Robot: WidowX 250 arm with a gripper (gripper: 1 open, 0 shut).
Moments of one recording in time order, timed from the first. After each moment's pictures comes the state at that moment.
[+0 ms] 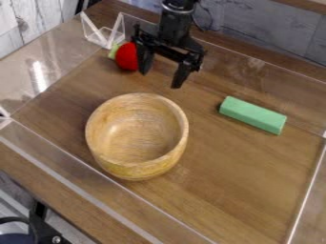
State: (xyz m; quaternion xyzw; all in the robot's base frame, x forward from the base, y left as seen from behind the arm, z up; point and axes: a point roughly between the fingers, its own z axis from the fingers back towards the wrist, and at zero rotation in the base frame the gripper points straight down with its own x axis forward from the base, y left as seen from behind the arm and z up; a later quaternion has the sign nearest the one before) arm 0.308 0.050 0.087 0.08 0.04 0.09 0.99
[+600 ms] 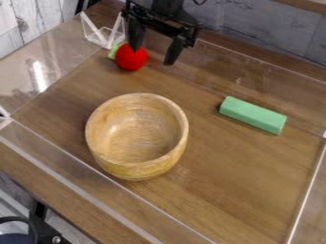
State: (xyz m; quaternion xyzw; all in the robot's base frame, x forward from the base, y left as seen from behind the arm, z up) arm 0.318 0.071 0.099 0.11 0.01 0.14 0.98
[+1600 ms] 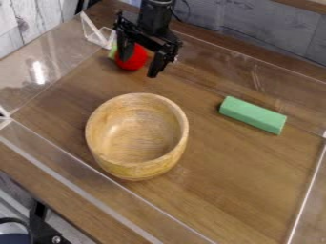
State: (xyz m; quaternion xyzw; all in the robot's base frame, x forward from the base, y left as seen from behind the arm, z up) arm 0.337 0.106 0.069 0.11 0.00 0.04 0.99
